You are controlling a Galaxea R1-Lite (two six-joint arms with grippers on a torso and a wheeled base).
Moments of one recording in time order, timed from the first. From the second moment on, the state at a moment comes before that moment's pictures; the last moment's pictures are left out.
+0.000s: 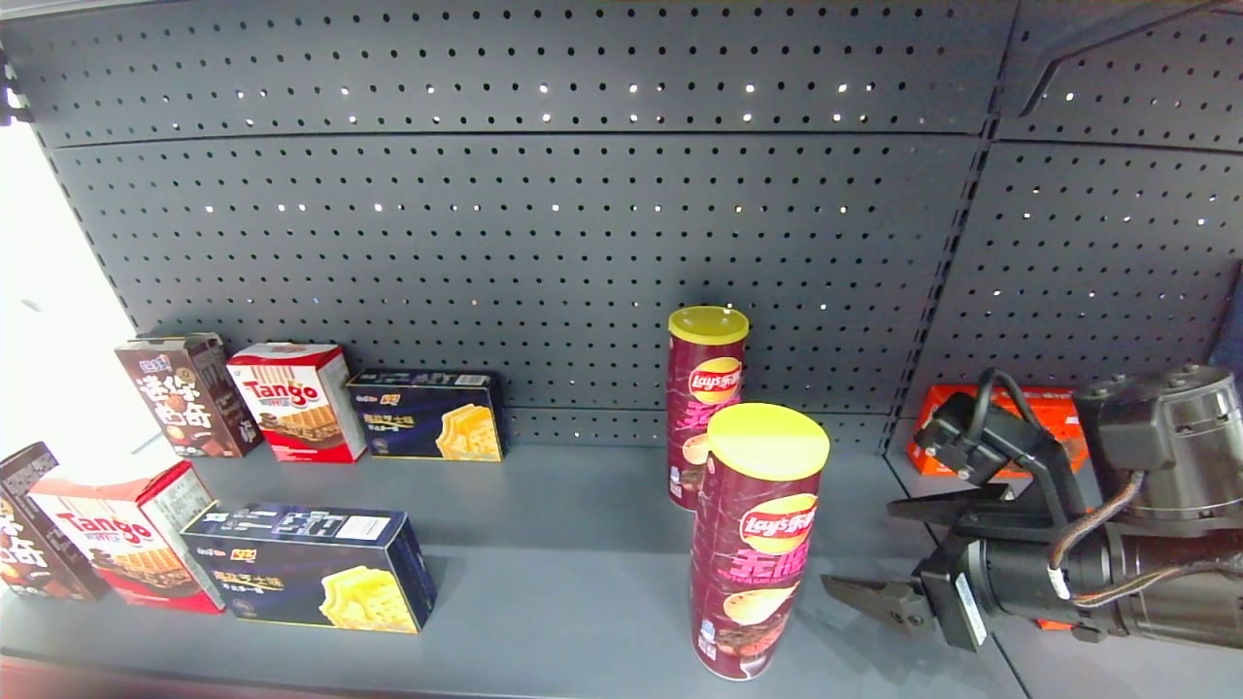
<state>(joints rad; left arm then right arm) -0.38 0.23 -0.05 0.04 0.19 0.25 0.57 1.44 -0.67 -0.19 0.08 -0.12</state>
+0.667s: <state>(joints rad) -0.38 0.23 -0.05 0.03 0.19 0.21 0.63 1.52 -0.72 -0.19 0.08 -0.12</state>
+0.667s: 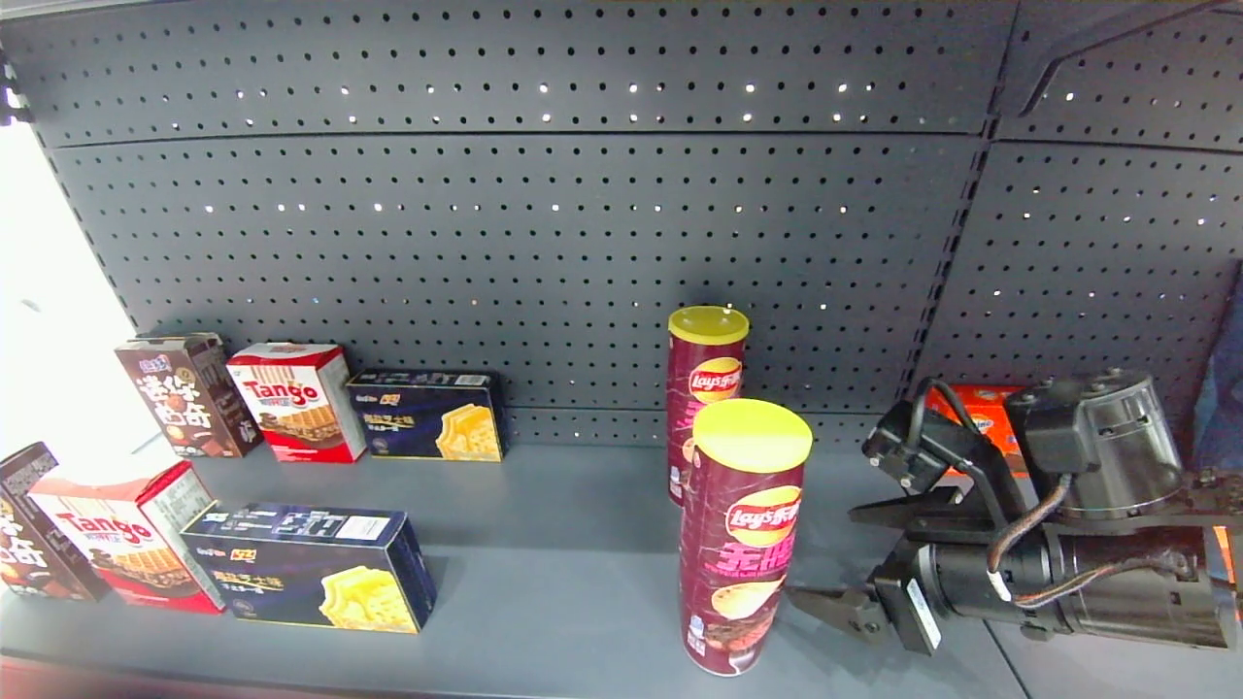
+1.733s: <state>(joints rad) -0.38 0.23 -0.05 0.04 0.19 0.21 0.68 1.52 -0.71 -0.19 0.08 -0.11</state>
